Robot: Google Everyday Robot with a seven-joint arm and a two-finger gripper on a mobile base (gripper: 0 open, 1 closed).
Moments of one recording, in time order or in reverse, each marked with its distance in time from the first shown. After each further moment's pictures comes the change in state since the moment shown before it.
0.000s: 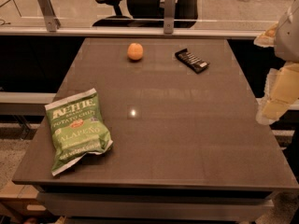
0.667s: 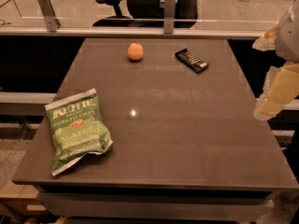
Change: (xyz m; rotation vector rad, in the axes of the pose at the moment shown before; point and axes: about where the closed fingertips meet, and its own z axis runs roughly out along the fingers) arm -0.001 -0.001 -0.002 0.011 -0.003 -0.001
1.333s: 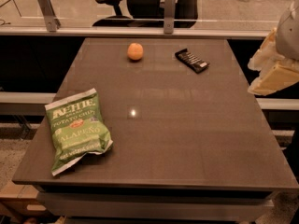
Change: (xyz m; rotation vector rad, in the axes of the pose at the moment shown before) arm -0.002 -0.001 -0.004 0.018 -0.005 -0.002
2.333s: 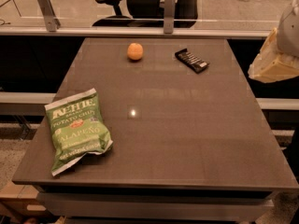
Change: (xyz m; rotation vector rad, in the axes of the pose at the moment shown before) arm -0.003 -0.001 -0.006 0.025 -0.007 -0.003
